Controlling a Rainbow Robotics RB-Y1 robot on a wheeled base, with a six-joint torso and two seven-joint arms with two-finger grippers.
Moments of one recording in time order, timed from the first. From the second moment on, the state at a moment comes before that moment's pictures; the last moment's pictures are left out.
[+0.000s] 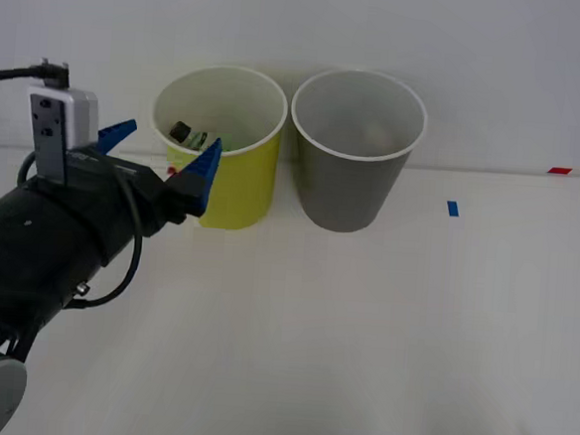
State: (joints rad) right arm 1.12 -0.30 0.21 -2.00 -0.13 -0.56 1.59; left arm 0.16 0.30 -0.11 -2.61 0.30 0.84 -1.44
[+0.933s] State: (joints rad) right arm 1.12 -0.30 0.21 -2.00 -0.13 -0.56 1.59; left arm 0.43 0.37 -0.27 -2.36 0.18 0.23 -1.43
